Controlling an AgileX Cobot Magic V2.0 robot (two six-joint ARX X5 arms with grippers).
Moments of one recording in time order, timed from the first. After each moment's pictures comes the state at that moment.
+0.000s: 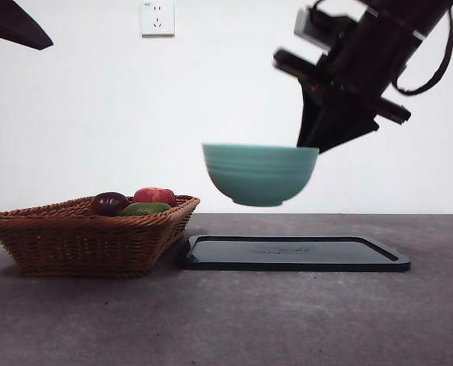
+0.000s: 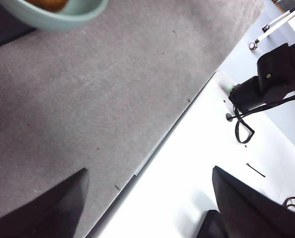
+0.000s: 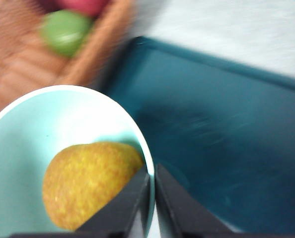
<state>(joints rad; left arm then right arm) -0.63 0.86 0.91 -0.85 0.55 -0.11 0.46 1.49 1.05 -0.34 -0.18 0.22</state>
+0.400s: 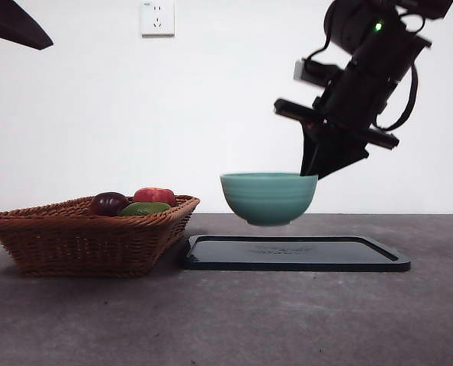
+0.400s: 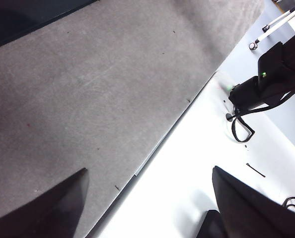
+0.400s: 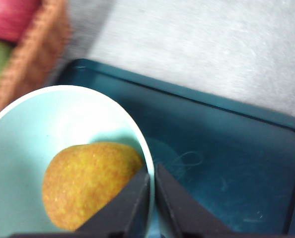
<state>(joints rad) -0.63 0.86 0.91 -0.85 0.55 -0.11 0.37 1.72 1.22 -0.34 -0.18 0.19</state>
